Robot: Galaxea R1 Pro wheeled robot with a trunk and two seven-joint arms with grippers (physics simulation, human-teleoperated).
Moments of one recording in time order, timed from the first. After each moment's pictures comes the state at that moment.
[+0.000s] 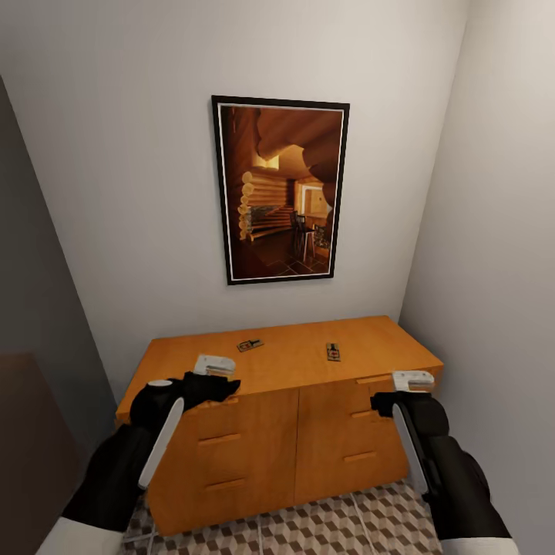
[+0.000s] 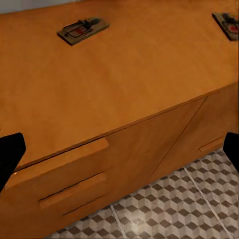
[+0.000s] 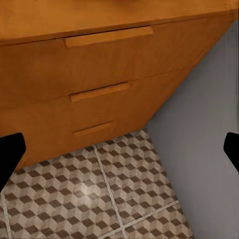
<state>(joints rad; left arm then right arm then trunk) -0.49 0.02 -0.18 -1.44 0.12 0.89 -0.09 -0.44 0.02 -0.01 -1.45 0.05 1.04 -0.23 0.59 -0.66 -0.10</state>
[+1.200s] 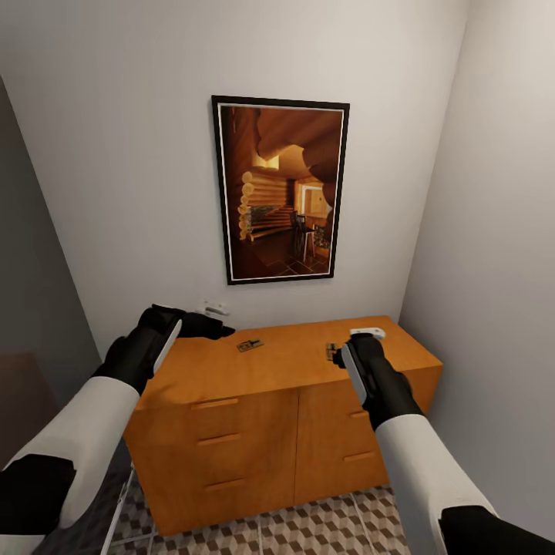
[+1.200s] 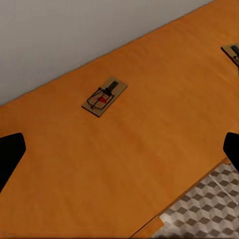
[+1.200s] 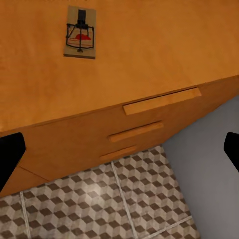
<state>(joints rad) -1.01 0.07 -0.18 -0.86 -0.11 0.75 -0.47 -0.85 0.16 -0.01 -0.94 0.05 0.96 -0.36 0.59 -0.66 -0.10</state>
